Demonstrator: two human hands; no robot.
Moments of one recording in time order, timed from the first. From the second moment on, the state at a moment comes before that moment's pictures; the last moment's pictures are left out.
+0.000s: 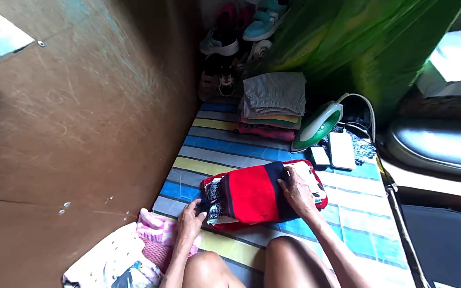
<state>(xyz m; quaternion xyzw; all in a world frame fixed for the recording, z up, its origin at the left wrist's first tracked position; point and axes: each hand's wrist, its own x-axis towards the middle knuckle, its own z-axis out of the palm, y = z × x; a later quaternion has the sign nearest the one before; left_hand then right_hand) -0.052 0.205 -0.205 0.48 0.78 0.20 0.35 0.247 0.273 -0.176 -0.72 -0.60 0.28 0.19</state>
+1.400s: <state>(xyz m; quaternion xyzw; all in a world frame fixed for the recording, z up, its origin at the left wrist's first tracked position) -0.163 -0.018 -0.148 0.37 0.87 0.31 0.12 0.219 0.166 -0.201 -0.50 -0.82 0.23 0.14</state>
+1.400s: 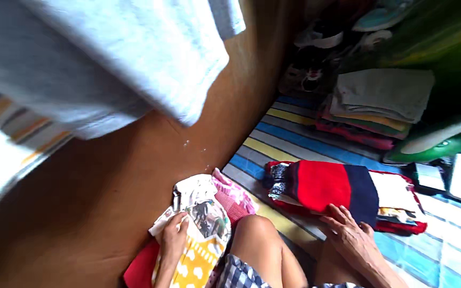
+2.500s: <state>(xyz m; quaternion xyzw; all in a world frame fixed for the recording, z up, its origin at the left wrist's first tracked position) -0.035 0.027 -0.066 0.13 0.58 0.55 0.59 0.139 0.074 -0.115 -0.23 -0.85 0.35 0.31</state>
